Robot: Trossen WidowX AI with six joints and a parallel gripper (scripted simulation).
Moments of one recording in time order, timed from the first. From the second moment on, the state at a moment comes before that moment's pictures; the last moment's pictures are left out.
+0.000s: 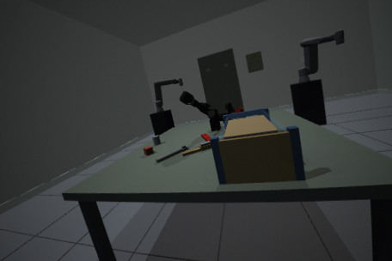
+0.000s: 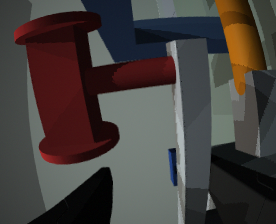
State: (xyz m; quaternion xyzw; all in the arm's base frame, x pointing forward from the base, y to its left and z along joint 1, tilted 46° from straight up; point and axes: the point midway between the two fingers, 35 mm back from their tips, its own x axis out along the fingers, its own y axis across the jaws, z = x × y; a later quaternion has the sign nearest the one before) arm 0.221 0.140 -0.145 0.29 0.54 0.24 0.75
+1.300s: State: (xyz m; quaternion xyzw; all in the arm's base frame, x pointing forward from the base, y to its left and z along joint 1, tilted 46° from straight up) arm 0.213 0.092 -0.105 0.28 0.55 0.23 0.75
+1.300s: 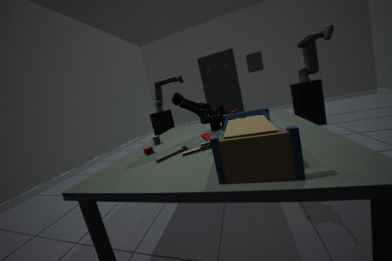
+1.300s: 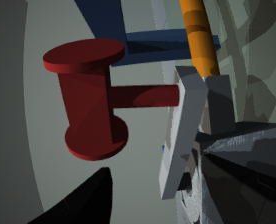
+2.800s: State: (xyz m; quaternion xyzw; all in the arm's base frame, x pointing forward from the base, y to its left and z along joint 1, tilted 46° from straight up) arm 0.190 0.139 -0.001 0.29 0.53 0.24 0.76
